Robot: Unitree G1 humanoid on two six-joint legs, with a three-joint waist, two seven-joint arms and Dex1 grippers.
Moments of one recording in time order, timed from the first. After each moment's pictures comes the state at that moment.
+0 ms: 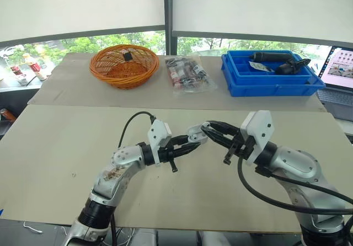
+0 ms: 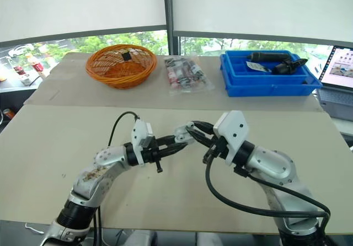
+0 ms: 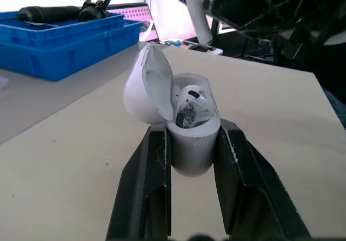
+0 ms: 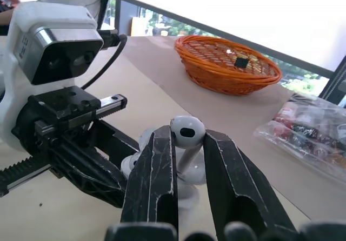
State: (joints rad) left arm -0.35 0.33 -0.19 -0.21 -0.42 0.35 -0.85; right arm -0.21 -0.49 -0.03 -0.73 0.36 0.57 0.59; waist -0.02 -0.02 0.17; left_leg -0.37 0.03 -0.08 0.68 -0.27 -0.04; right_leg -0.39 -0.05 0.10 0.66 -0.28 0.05
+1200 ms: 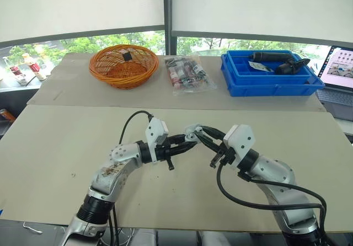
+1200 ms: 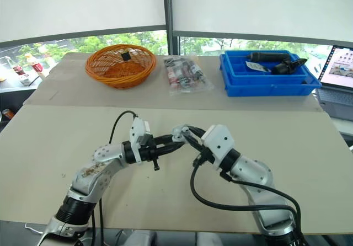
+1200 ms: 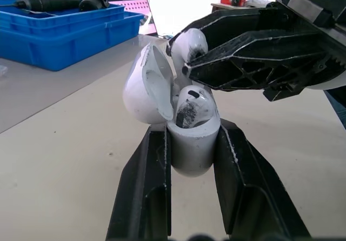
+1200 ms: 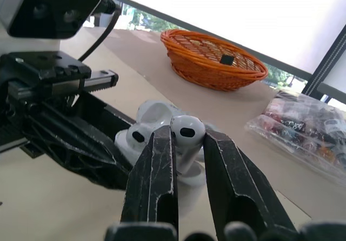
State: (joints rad) left arm -0.36 0.35 -0.18 -0.17 -0.43 0.35 -0.88; right arm -0.13 -0.44 0.12 -0.57 0.15 0.29 0.53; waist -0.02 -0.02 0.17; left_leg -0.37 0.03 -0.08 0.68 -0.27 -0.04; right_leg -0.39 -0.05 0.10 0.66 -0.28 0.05
